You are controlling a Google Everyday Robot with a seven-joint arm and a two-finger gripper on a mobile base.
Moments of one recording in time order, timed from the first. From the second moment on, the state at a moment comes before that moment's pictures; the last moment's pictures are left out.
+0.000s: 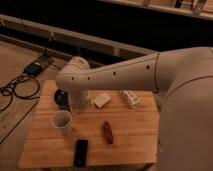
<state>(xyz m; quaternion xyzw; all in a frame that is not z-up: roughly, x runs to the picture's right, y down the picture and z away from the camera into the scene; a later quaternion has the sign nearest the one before) -0.105 0.110 0.689 -0.25 0.18 0.56 0.77</state>
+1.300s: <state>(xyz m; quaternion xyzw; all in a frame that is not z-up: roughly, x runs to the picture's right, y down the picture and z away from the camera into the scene) -0.061 0.161 0.632 -0.16 0.23 0.68 0.68</state>
